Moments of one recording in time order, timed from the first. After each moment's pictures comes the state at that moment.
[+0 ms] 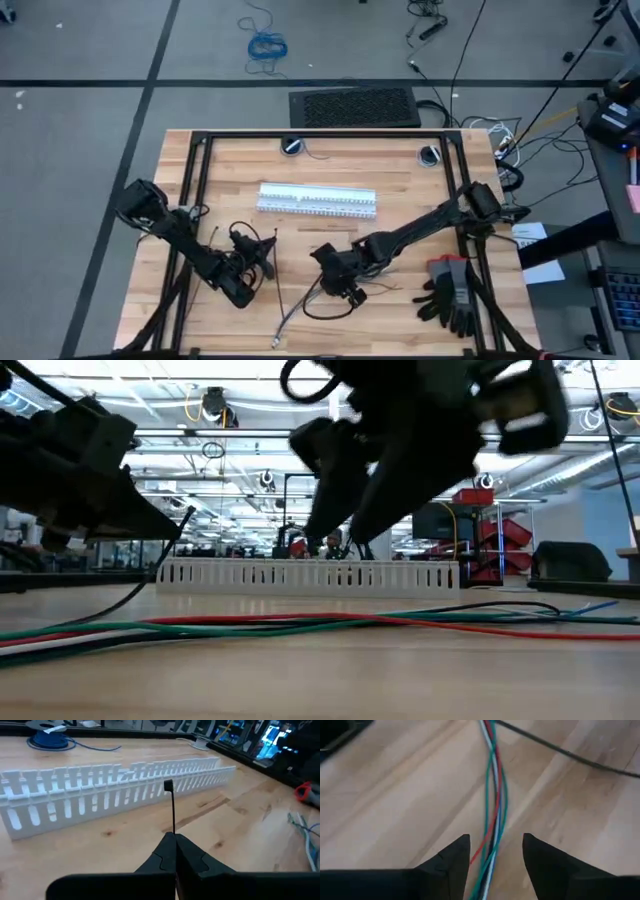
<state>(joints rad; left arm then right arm) -0.72 1.67 0.55 -0.01 -1.22 -1.41 0.33 2.00 1.32 -0.21 -0.09 -0.29</state>
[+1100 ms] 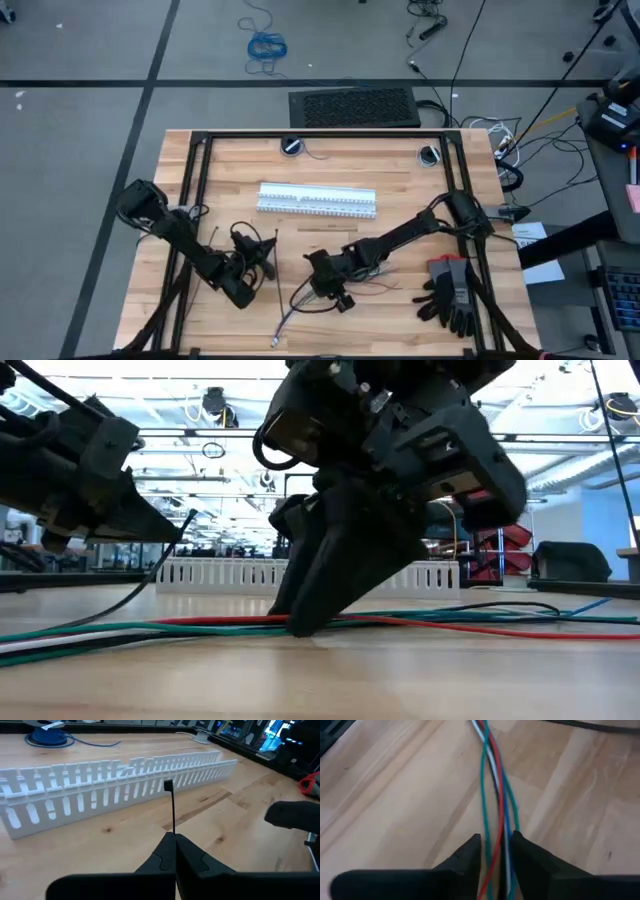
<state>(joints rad) -0.70 1.67 0.56 -0.05 -1.18 -1.40 0.29 2.13 1.32 -0.13 -0.17 -0.09</state>
